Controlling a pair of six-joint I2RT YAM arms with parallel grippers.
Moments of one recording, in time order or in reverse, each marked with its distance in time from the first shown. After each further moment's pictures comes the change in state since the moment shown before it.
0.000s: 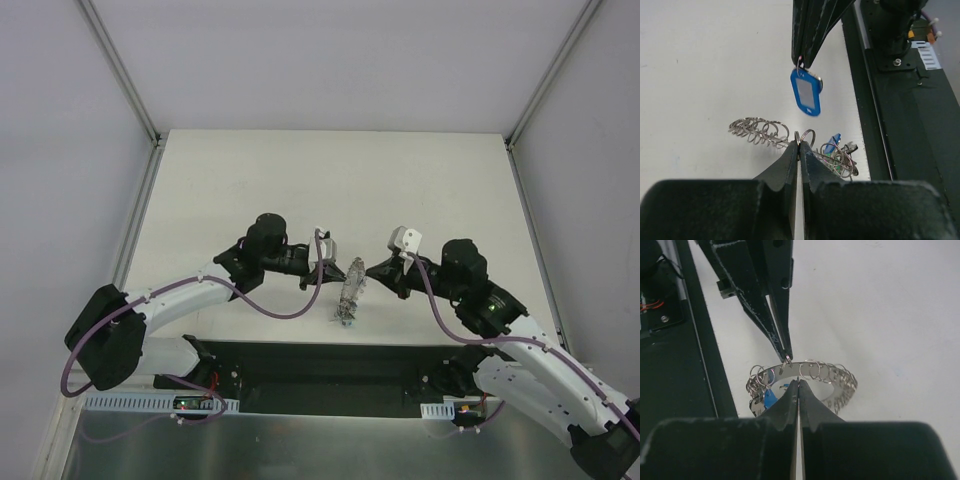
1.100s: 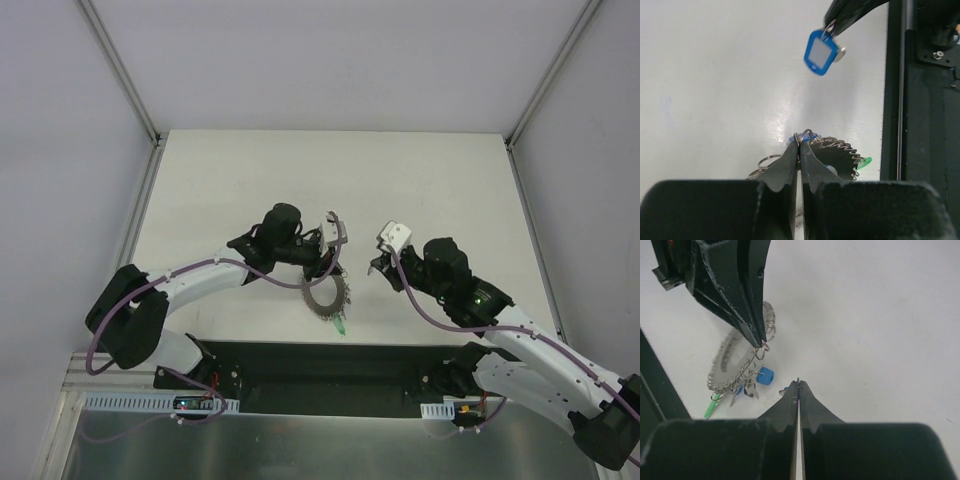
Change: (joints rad) left arm 0.032 0.110 0.085 -0.116 -0.076 -0.058; right arm 0.078 0.092 0.007 -0.012 0.267 -0.045
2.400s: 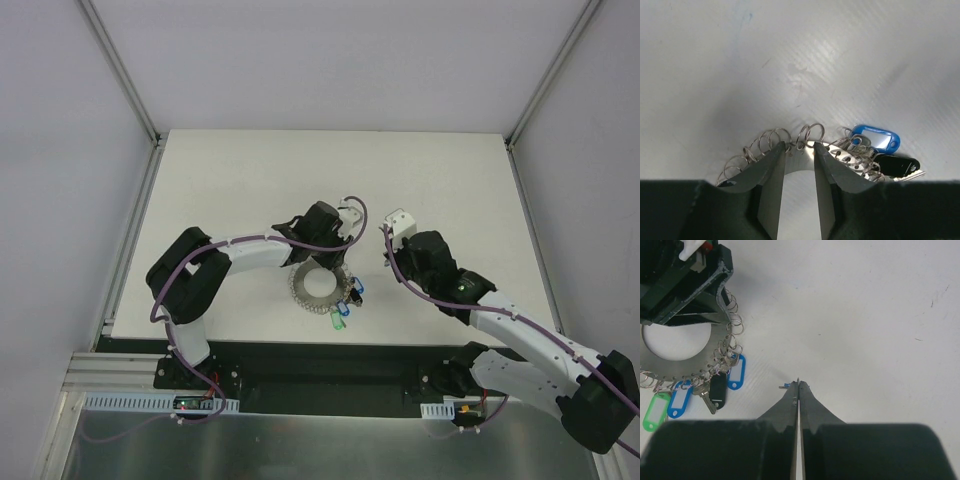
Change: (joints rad) left arm -0.055 0.424 0.319 -0.225 -0.554 -0.285; right arm -0.048 0.159 0.000 -0.024 0.364 0.155
